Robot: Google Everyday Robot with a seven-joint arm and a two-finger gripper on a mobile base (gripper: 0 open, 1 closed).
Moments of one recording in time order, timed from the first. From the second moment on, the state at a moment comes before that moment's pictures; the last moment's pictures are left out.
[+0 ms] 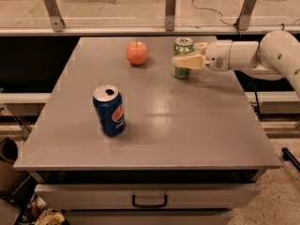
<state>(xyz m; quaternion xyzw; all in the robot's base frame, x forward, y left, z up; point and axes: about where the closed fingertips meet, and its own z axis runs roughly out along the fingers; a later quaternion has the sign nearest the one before) 0.718 -0.128 0.890 -0.41 0.67 0.31 0.54</state>
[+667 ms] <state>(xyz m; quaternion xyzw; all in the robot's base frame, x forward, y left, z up) 0.717 -0.121 0.903 -0.42 0.65 0.31 0.55</state>
